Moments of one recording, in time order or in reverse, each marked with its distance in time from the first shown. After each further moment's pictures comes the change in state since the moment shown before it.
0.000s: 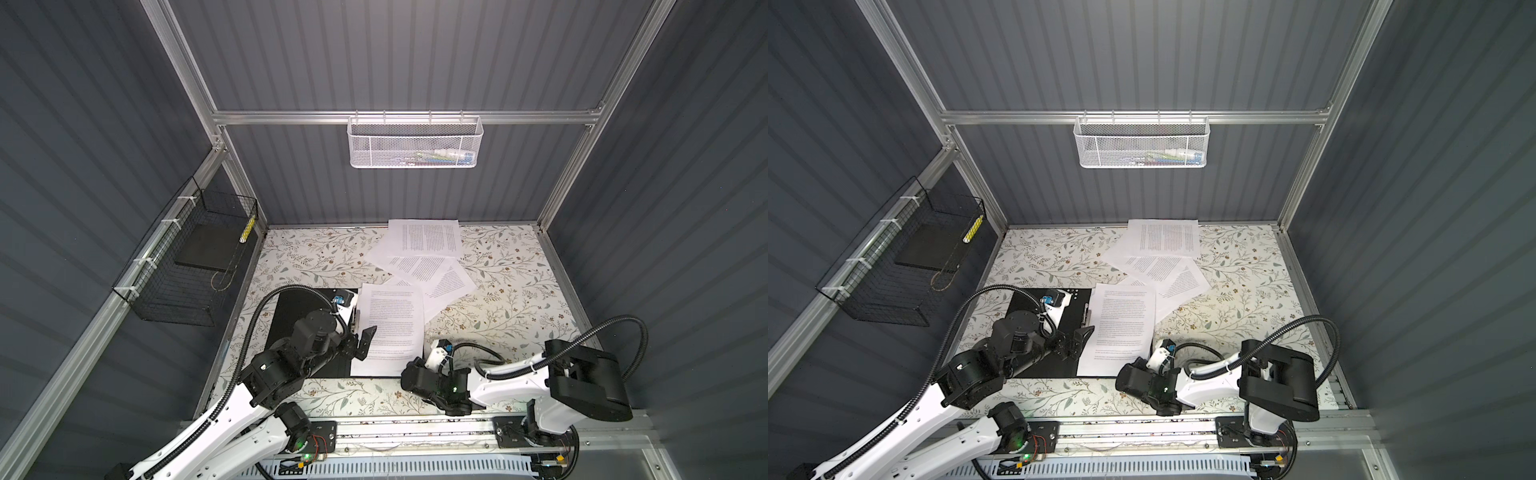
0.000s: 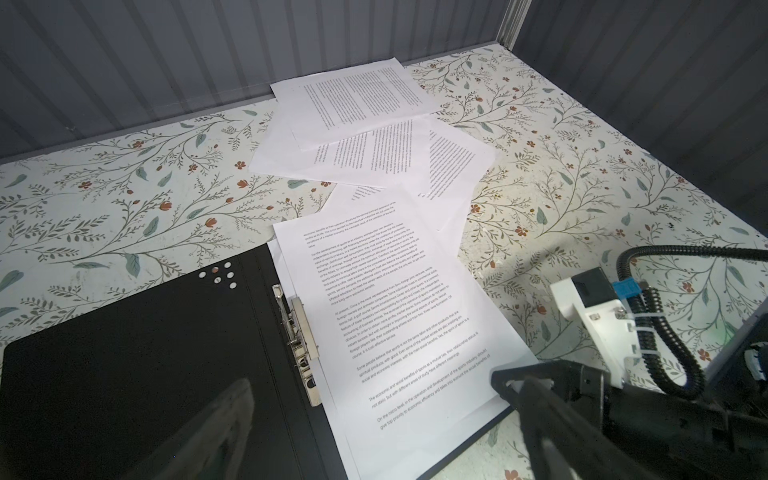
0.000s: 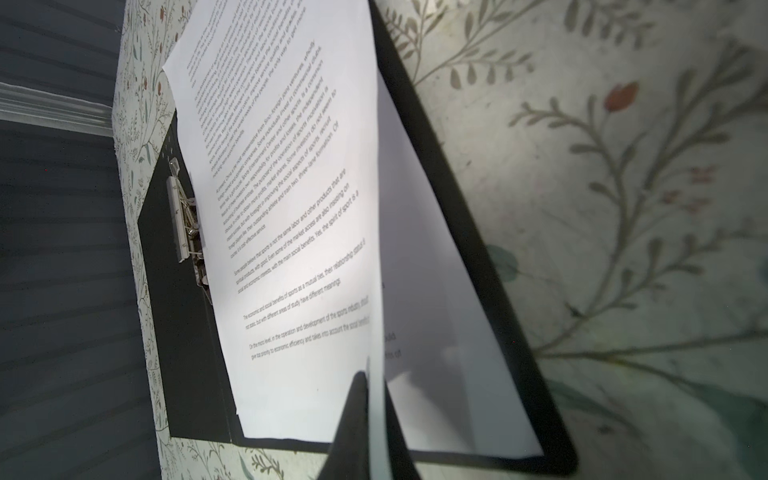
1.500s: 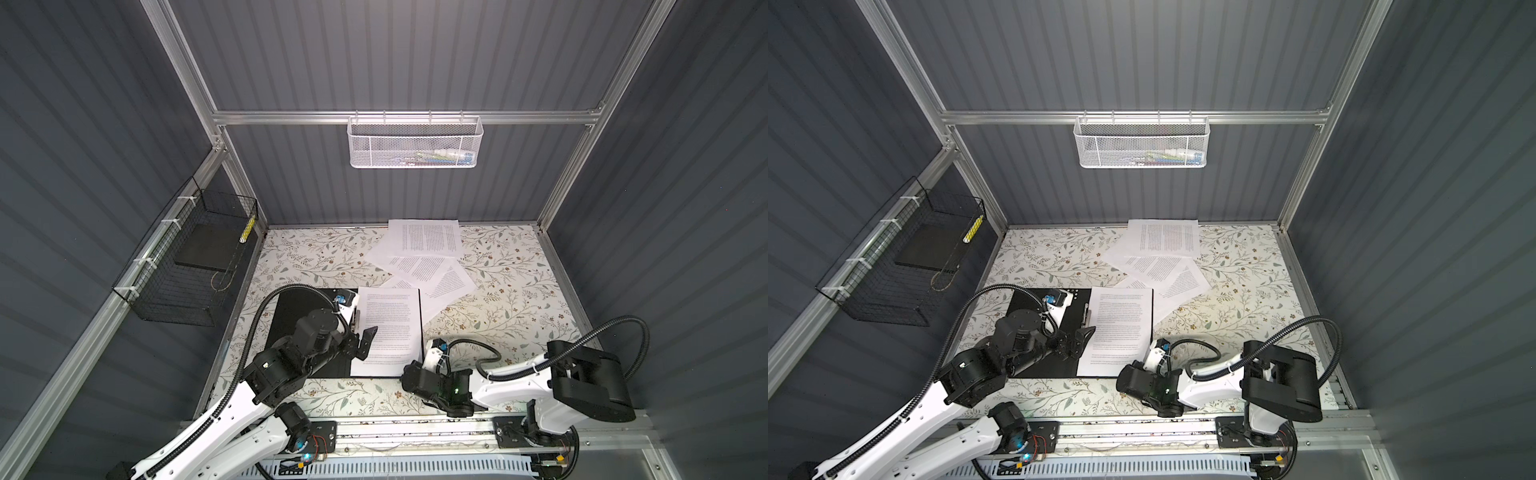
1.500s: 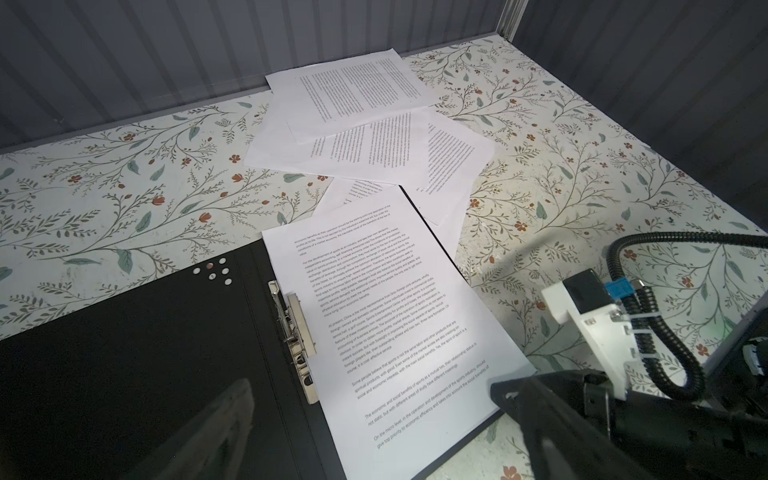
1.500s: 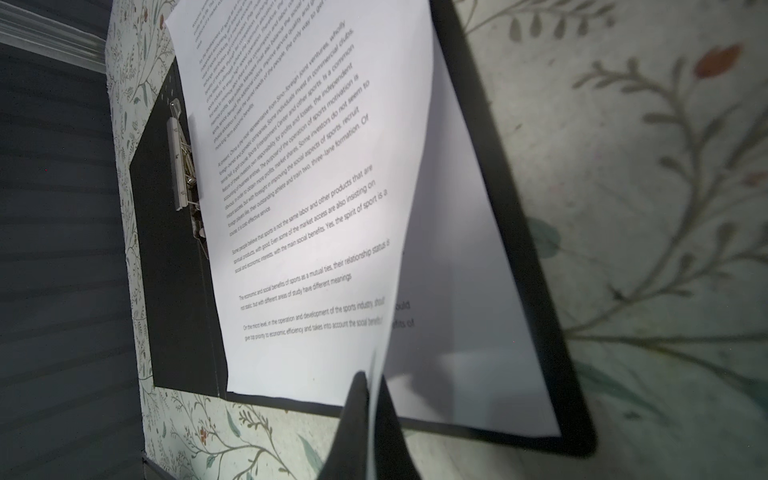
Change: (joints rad) left arm 0.013 0.013 0.000 0.000 0.018 0.000; right arm 0.005 -0.008 -0.010 0.038 -0.062 -0.122
